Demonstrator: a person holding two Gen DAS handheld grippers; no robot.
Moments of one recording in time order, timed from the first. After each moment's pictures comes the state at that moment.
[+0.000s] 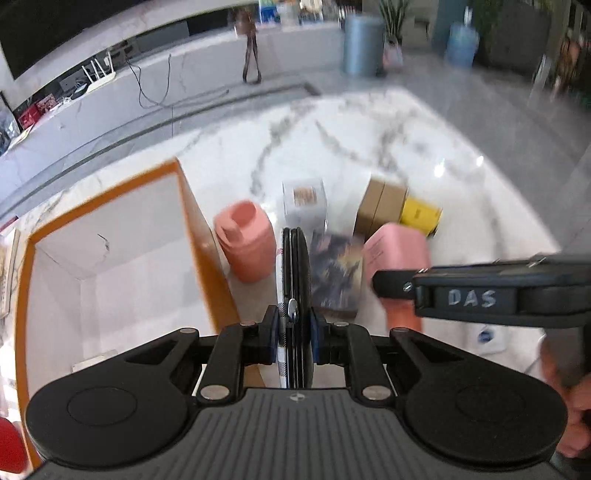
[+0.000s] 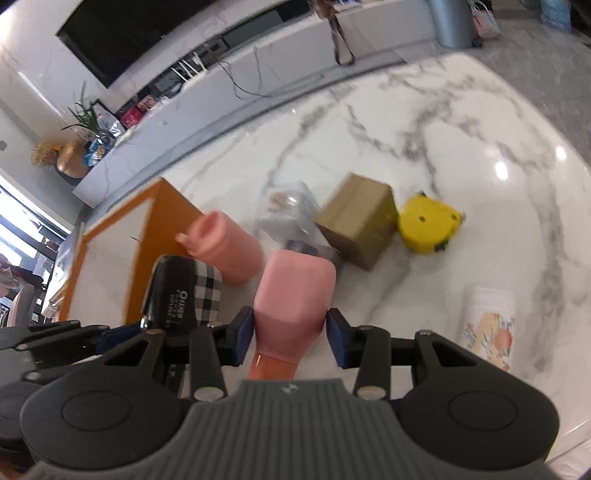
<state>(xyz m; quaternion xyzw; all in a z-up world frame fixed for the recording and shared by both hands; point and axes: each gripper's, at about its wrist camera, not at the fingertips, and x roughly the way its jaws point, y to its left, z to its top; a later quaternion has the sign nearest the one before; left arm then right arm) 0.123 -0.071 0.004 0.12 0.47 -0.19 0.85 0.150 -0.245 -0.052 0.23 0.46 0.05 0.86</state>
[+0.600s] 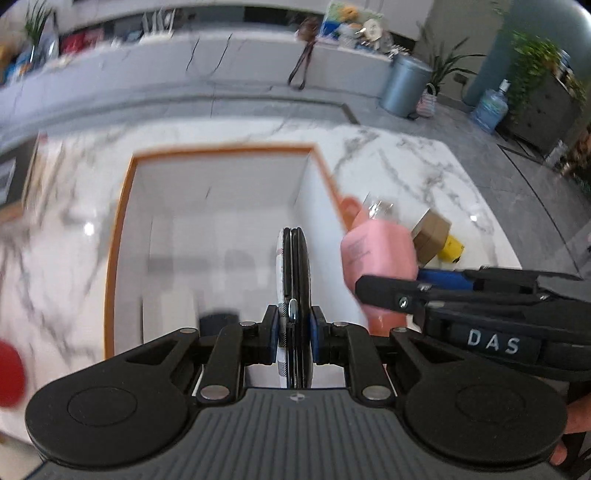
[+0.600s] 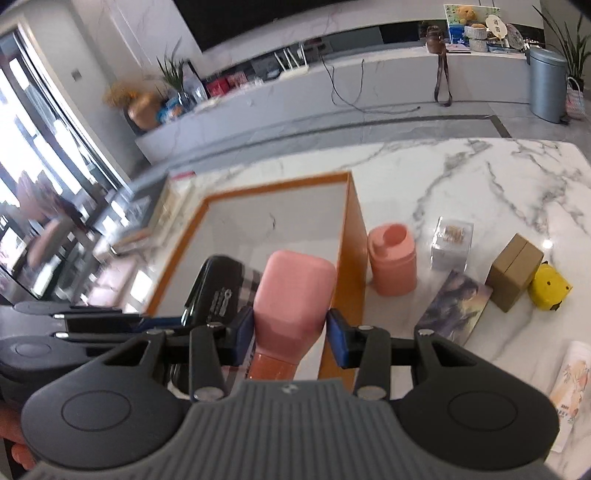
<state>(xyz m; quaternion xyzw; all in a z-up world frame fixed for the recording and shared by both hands) 0.130 0.068 0.017 -0.02 0.50 -0.16 0.85 0.146 -0.100 0.008 0.12 0.43 0.16 0.88</state>
